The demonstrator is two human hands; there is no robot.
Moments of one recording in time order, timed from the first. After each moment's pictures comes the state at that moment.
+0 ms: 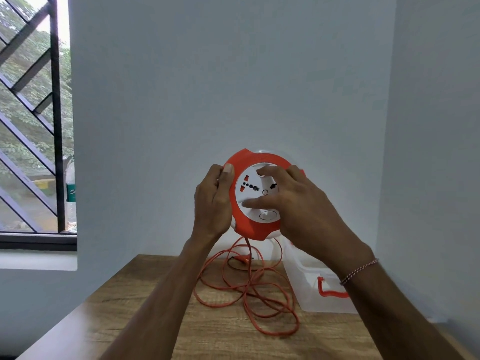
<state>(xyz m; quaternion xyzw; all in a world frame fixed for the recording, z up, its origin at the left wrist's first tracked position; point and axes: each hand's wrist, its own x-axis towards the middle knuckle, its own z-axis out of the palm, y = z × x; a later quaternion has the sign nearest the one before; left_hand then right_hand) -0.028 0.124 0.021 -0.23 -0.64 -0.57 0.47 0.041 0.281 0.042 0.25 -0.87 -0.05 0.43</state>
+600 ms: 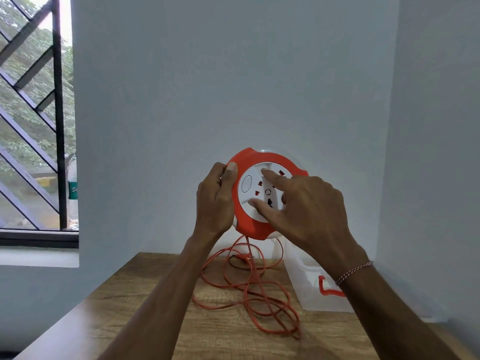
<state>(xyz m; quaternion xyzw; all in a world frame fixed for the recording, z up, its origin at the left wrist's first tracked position) -0.025 0.124 0.021 -0.21 -0.66 -0.56 0.45 0.031 0.280 0.034 0.16 -0.83 0.04 0.54</state>
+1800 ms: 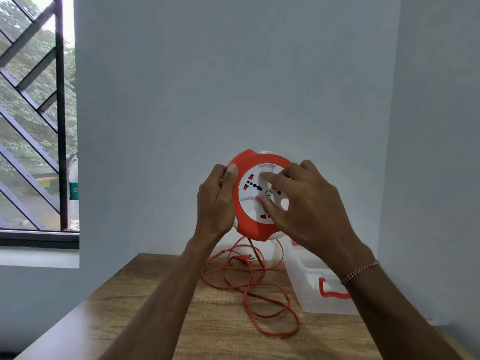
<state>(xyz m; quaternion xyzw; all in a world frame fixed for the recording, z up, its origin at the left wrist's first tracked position) -0.023 0.124 0.022 -0.22 -0.65 -0.58 0.45 0.037 0.282 0.040 0.23 -0.80 0.06 0.55</state>
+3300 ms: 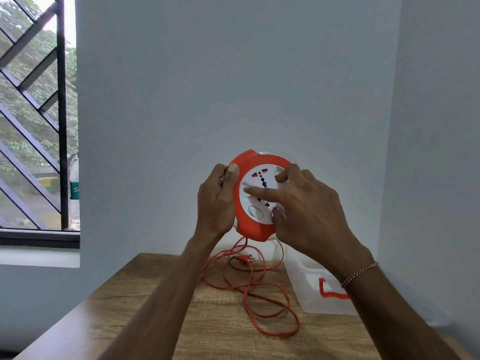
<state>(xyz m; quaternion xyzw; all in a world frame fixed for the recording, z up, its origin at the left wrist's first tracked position) -0.025 0.123 0.021 -0.22 -0.65 -0.57 0.45 0.032 0.284 0.032 0.20 -0.85 -0.04 0.49</state>
